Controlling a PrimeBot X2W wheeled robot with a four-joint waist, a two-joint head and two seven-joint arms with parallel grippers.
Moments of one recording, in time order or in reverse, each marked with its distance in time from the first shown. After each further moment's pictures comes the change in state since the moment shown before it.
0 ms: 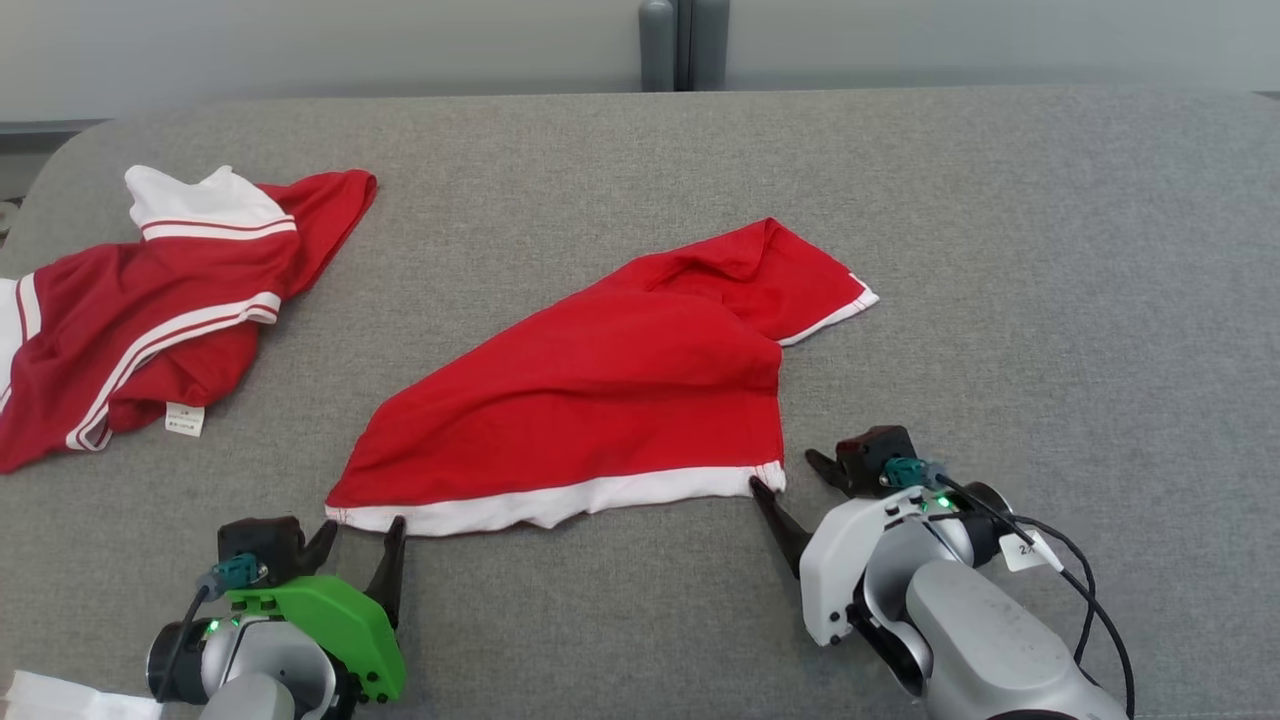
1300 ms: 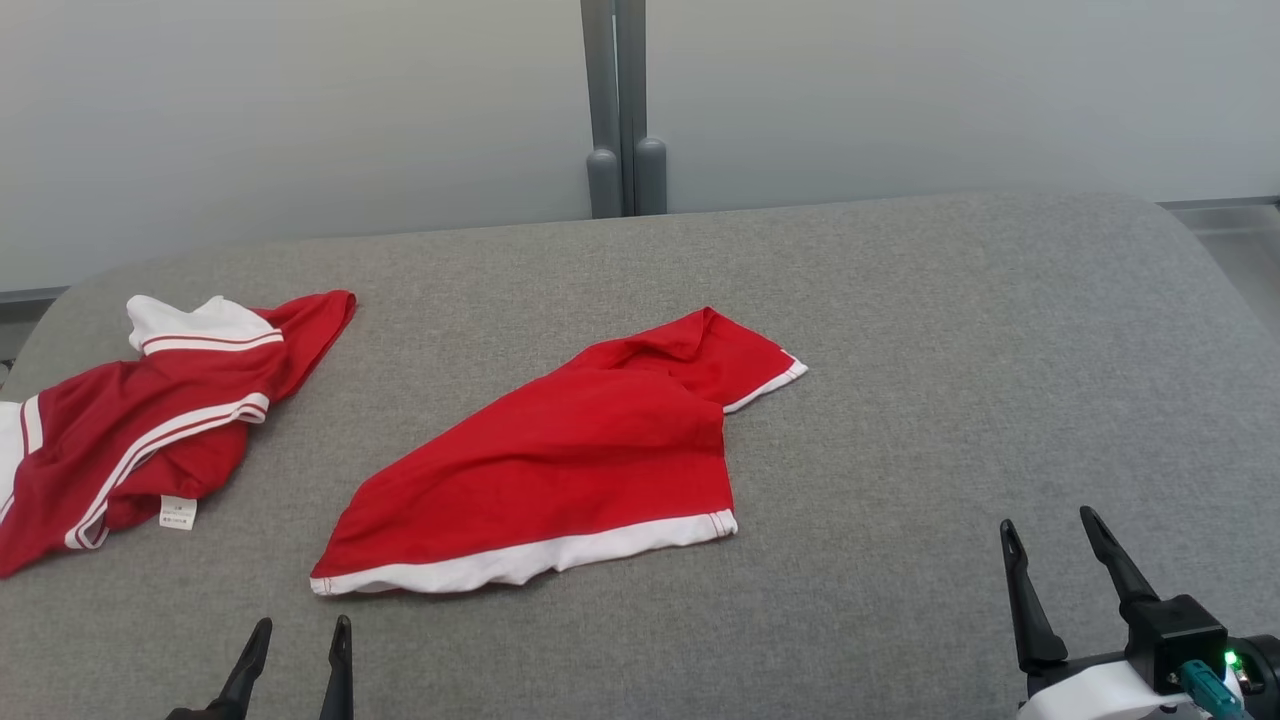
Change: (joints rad) left arm 0.394 -0.025 0.159 -0.349 0.177 -0.011 -0.270; right arm 0.606 -0.023 -0.533 -0.703 -0.340 0.000 -0.188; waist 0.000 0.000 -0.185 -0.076
